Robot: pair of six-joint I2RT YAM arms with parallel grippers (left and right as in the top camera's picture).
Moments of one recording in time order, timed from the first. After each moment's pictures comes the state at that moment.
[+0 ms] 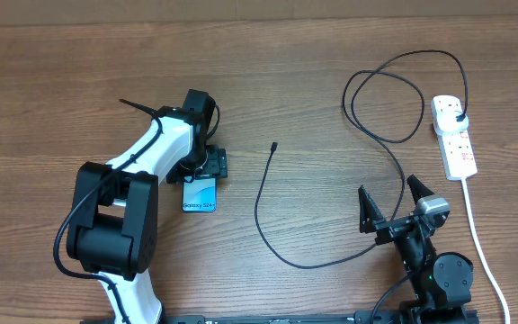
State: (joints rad) left arm -0.25 1.98 1.27 -0.87 -0.02 -0.36; right arm 0.11 0.01 0.02 -0.02 -0.15 0.12
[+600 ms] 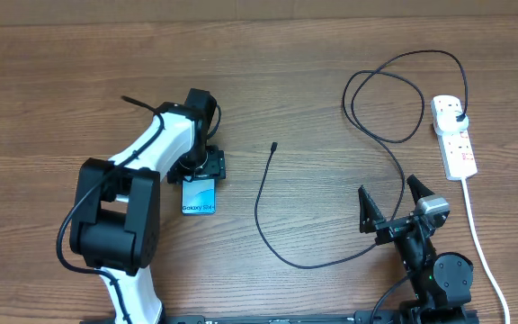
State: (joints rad) left arm -0.25 2.00 1.32 -0.96 -0.03 -0.36; right arm 0.11 0.01 0.02 -0.02 -0.15 0.12
